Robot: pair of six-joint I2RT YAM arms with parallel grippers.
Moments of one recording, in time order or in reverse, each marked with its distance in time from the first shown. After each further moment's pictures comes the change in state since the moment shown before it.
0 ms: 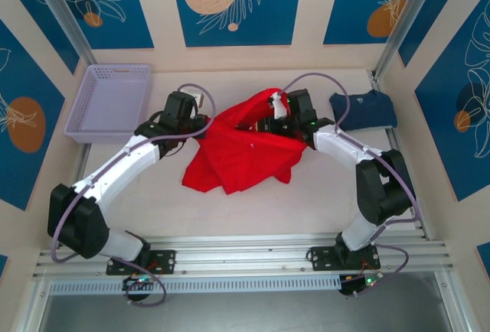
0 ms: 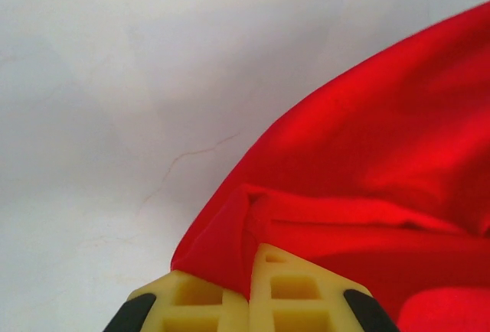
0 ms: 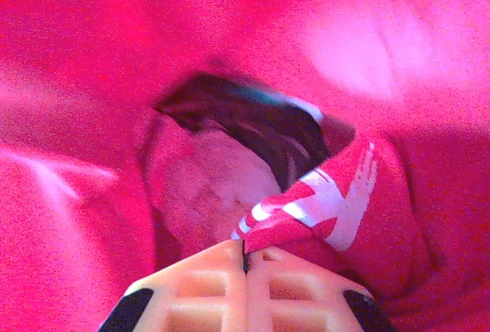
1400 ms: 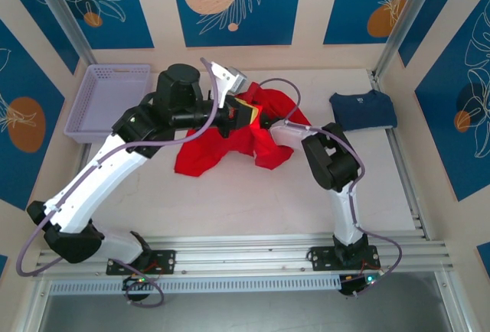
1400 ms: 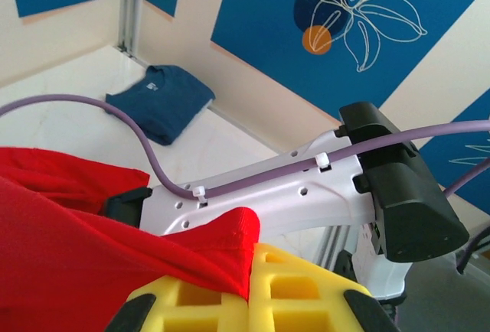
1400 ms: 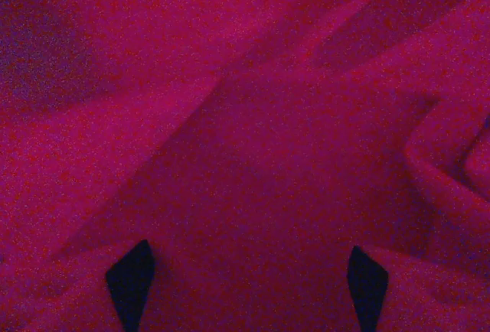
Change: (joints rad) left arm -0.315 -0.051 0.569 -0.231 0.483 0.019; right arm 0.196 0.484 0.328 -0.209 0.897 -0.111
